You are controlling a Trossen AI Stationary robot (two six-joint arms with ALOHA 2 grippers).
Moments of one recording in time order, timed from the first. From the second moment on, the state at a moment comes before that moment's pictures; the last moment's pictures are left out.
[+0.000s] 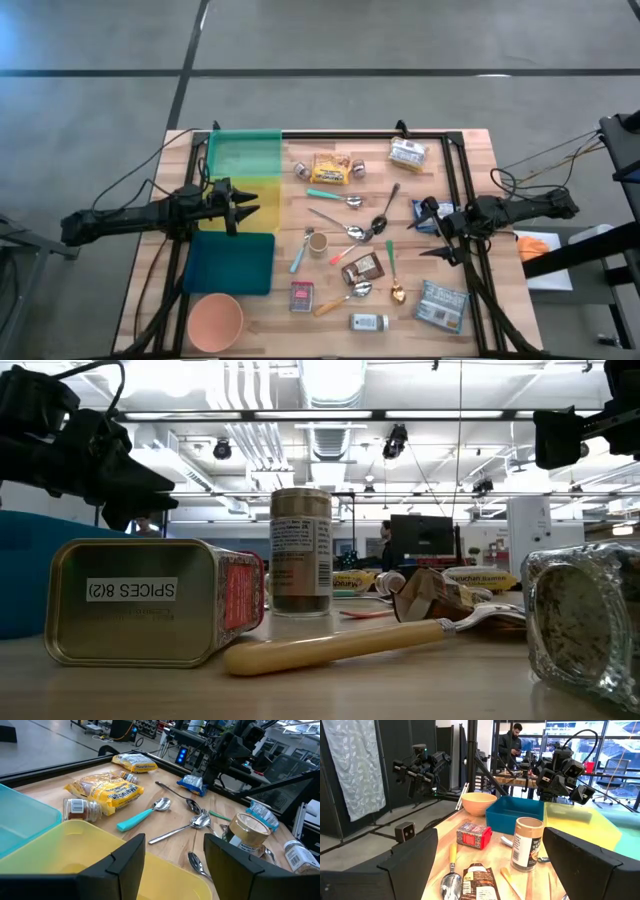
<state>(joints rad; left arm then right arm) 0.19 0.21 0.00 0.02 -0.03 -0.34 0.22 0.02 0.01 0.05 -0.16 0.00</state>
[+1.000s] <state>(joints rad) 0.20 0.21 0.00 0.28 -0.12 -1.02 0.22 0.02 0.01 0.09 0.22 0.05</state>
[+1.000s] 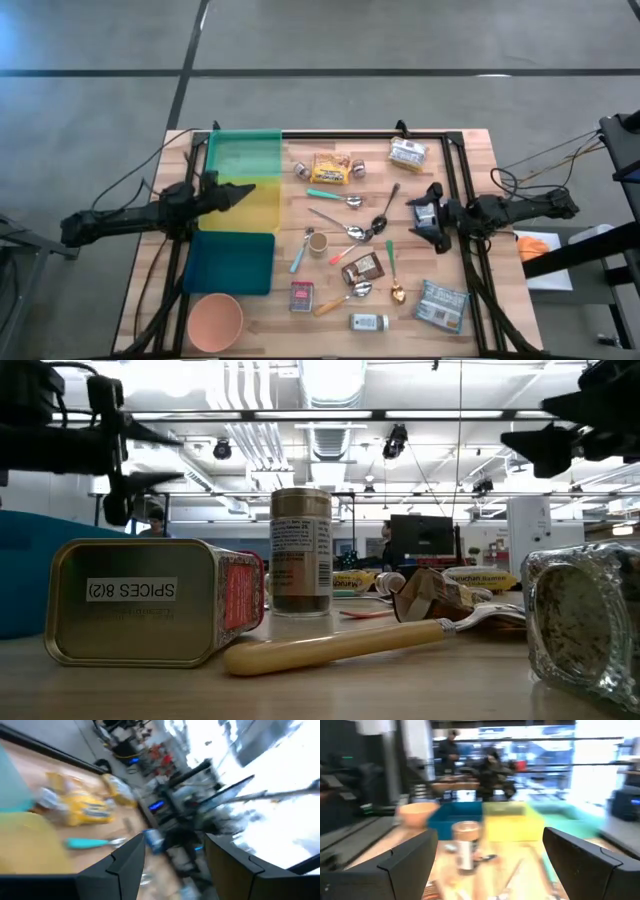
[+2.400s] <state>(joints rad) 0.22 0.91 0.85 -0.24 0.08 -0.70 0.20 0.57 0.75 -0.27 -0.06 0.43</state>
